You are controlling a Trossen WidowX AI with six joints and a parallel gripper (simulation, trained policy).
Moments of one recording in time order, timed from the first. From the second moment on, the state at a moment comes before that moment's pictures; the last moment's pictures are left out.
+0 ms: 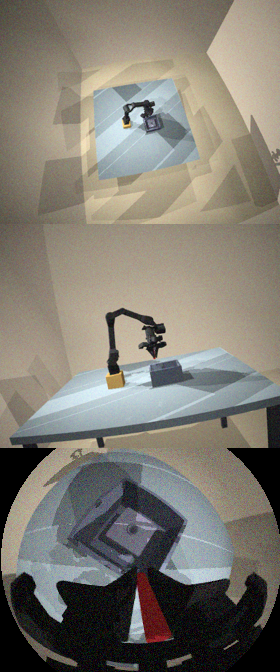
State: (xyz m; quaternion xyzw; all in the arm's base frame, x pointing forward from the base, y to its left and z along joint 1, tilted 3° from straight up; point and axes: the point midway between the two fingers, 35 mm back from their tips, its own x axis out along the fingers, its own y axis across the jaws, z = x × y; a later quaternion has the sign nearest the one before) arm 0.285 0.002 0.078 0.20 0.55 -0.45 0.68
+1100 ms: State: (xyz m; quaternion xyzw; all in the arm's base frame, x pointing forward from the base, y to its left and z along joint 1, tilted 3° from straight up) arm 0.335 -0.086 0.003 0.22 0.61 -0.37 0.67
